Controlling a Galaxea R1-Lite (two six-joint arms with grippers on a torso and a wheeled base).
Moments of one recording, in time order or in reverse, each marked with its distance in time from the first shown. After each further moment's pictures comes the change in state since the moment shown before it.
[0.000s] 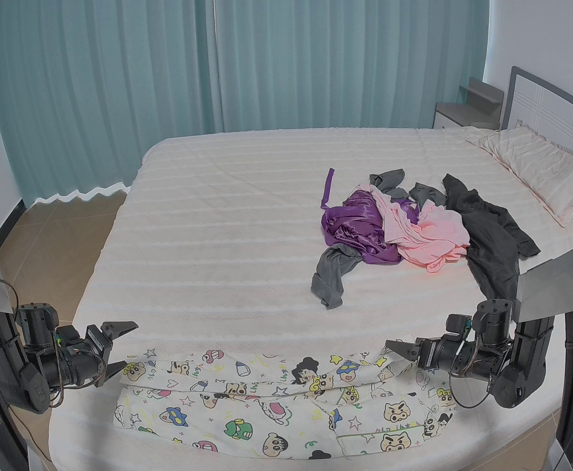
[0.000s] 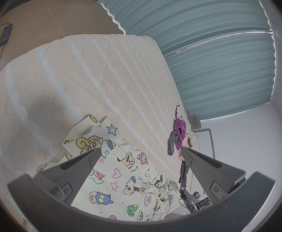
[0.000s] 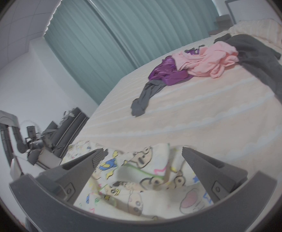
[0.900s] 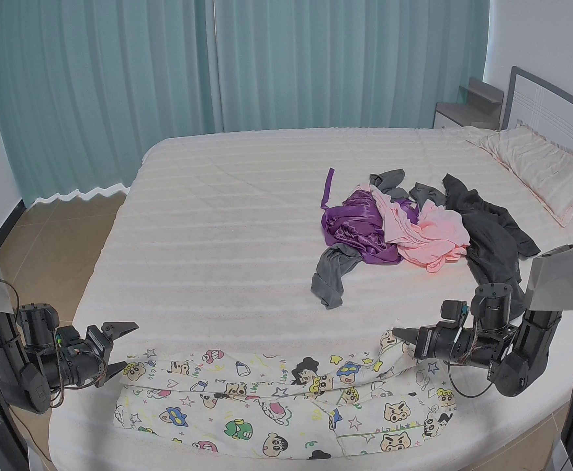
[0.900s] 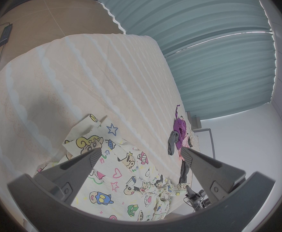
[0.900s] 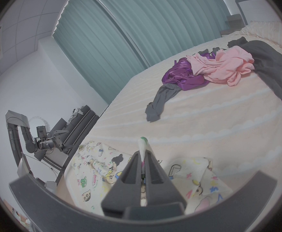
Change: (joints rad) left arm -0.001 0.004 0.000 -0.001 0.000 0.000; right arm 0.029 -0.104 -0.077 0.150 0.067 -0.010
